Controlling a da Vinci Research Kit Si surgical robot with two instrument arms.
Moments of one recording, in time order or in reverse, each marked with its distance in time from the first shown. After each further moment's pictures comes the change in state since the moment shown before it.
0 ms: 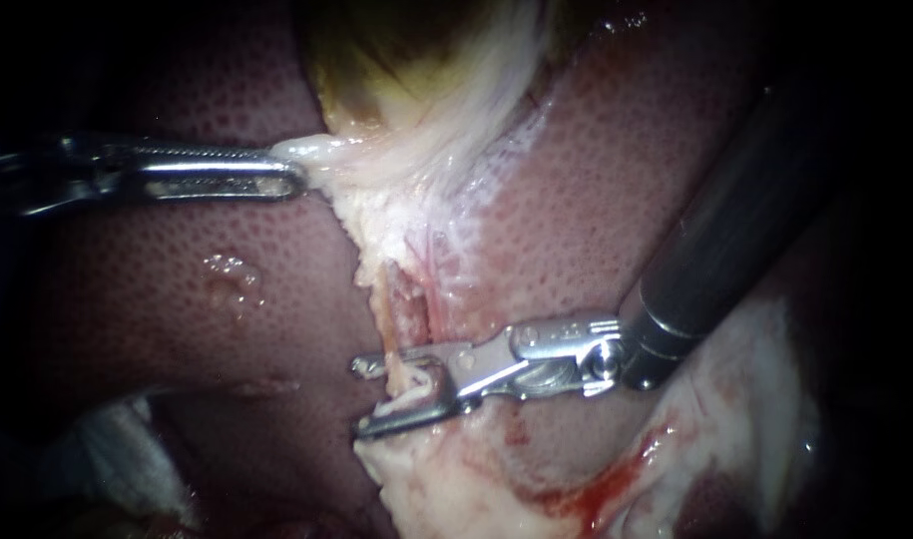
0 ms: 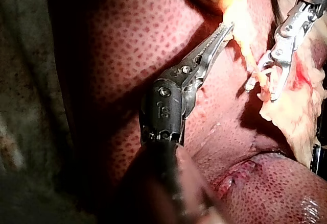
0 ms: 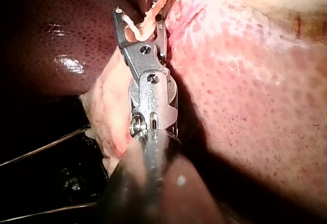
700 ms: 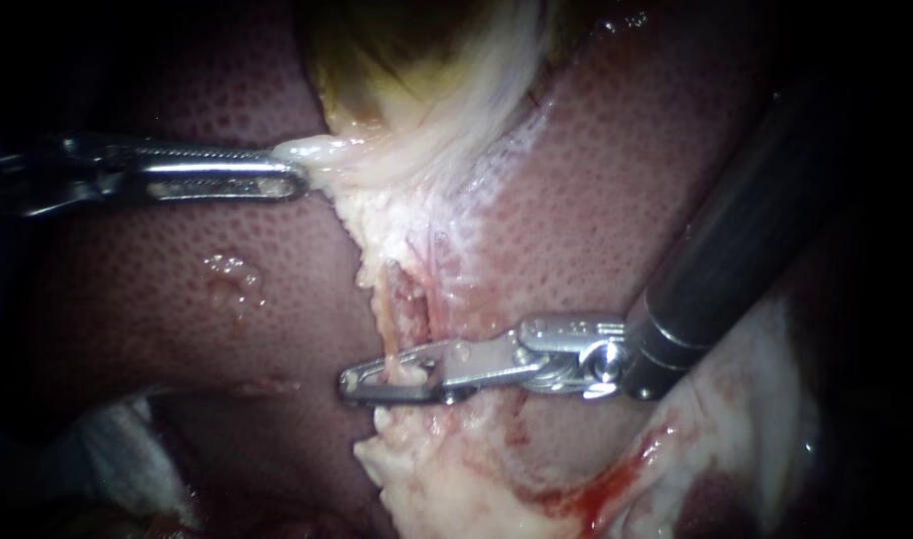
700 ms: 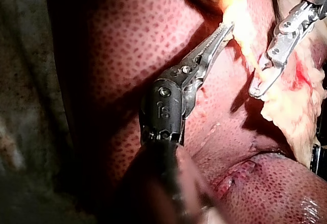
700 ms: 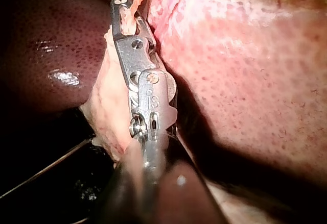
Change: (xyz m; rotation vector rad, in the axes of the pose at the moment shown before) right arm -0.001 0.000 -0.001 0.018 -0.007 0.109; left arm 0.000 0.000 0.000 0.002 -0.001 -0.001
